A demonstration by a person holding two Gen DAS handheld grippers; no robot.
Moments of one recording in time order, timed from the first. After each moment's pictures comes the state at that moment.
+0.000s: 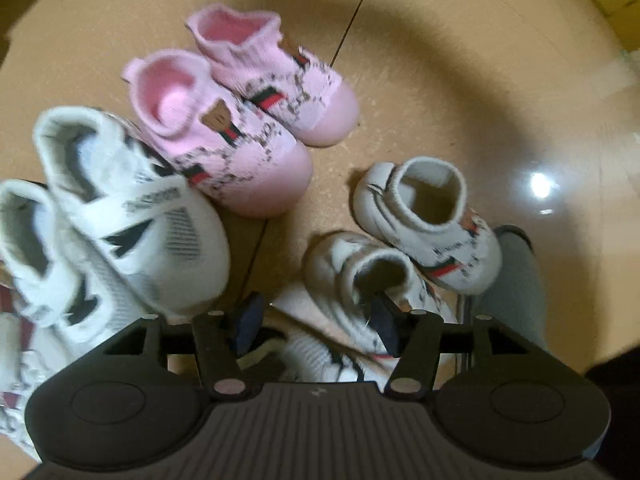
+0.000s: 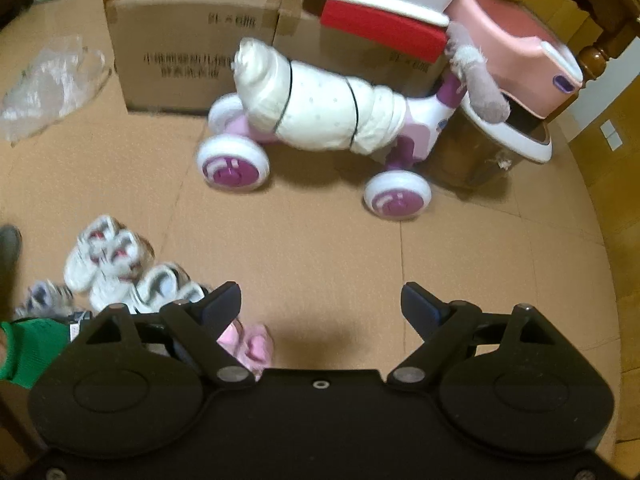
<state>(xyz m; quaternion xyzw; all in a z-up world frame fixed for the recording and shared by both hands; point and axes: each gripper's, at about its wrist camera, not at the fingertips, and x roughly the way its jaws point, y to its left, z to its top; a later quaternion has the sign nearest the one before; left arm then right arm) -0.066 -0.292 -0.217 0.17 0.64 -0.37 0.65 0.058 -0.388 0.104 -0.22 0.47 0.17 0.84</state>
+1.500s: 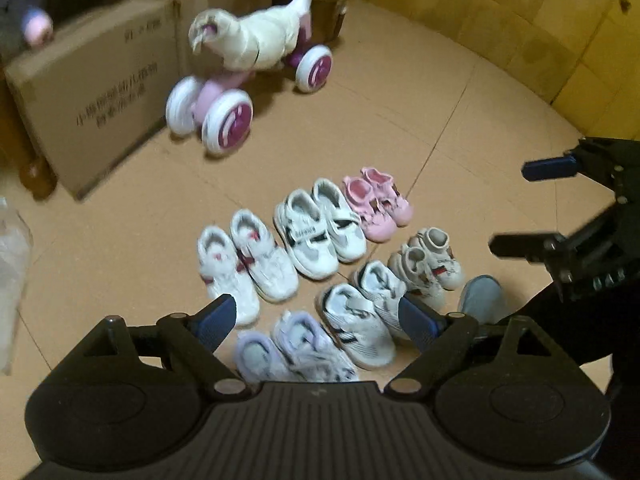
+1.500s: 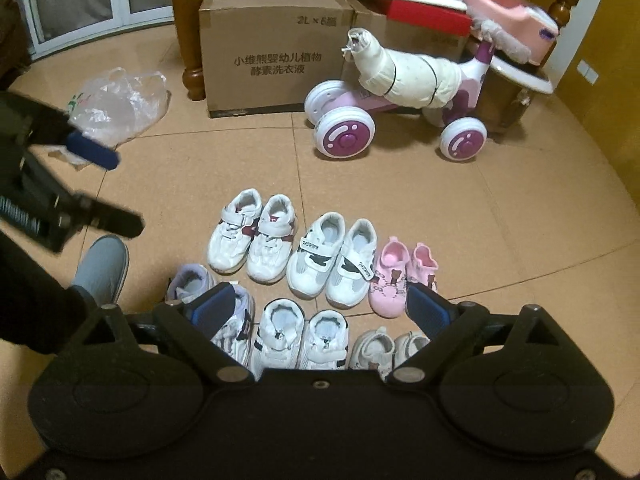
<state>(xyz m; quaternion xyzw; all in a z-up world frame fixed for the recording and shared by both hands) -0.164 -0.016 0.035 0.05 0.47 -0.27 0.84 -0.229 -0.254 0.070 -0.13 0.45 0.11 0.87</state>
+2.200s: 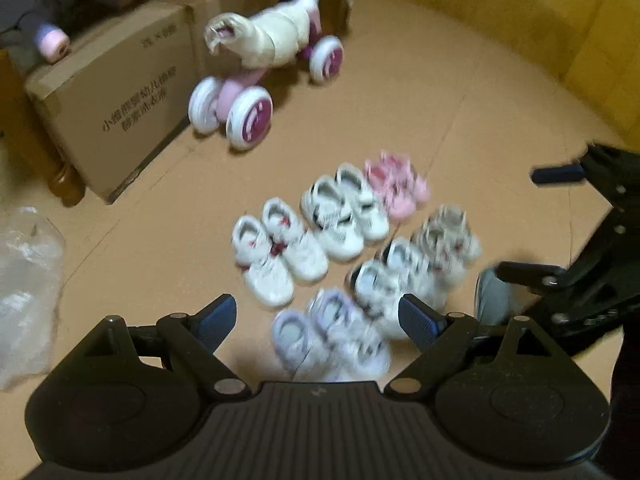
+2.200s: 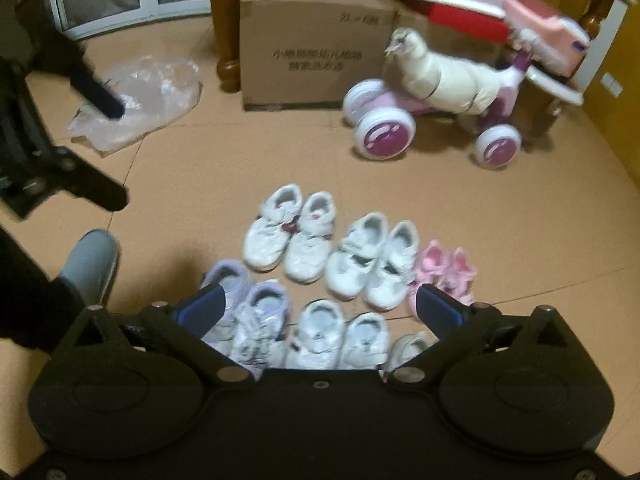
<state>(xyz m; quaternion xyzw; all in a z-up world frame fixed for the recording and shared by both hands) -0.169 -0.009 0.064 0.18 0.52 -0.28 0.79 -0.217 -0.205 0.026 -0.12 0.49 0.15 0.85</state>
